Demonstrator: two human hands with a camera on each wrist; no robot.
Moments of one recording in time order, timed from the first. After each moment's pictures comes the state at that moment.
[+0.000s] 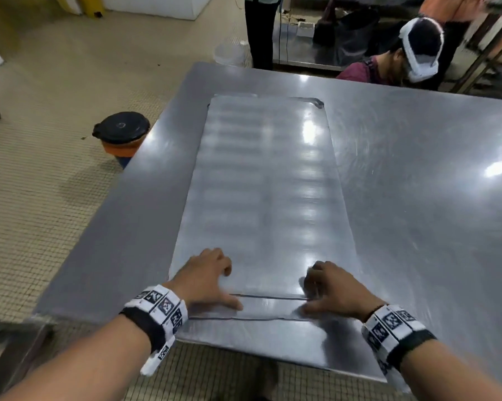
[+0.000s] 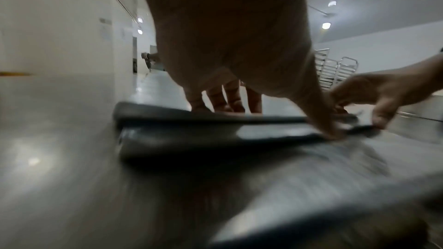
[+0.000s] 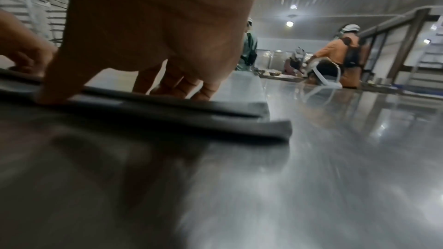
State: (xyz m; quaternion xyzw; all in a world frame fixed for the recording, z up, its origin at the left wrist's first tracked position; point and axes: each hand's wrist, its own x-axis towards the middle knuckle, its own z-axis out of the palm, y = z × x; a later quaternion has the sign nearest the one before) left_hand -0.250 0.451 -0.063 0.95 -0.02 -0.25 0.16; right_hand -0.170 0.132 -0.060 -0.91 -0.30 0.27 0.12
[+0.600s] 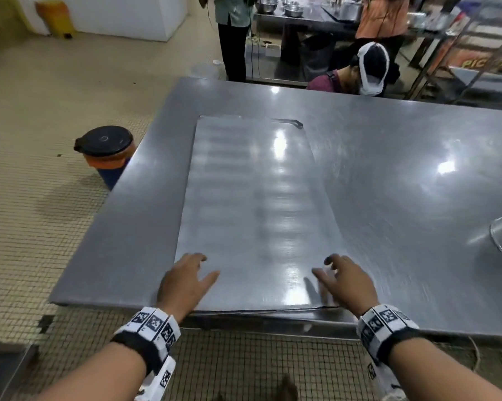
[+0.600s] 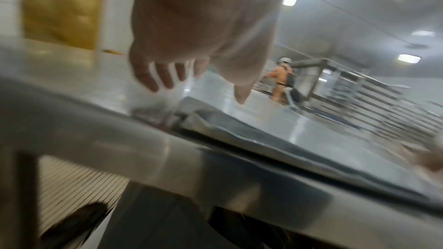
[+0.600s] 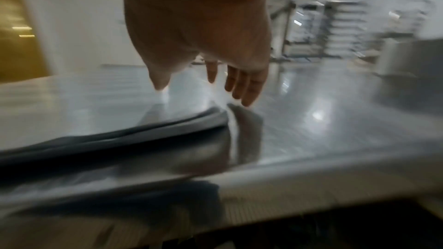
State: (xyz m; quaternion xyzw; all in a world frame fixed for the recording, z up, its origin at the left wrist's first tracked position) left_hand -0.343 0.467 -0.078 0.95 0.14 -0.03 0.29; right_hand -0.265 0.111 -0.066 -0.98 -0.02 0.10 0.19
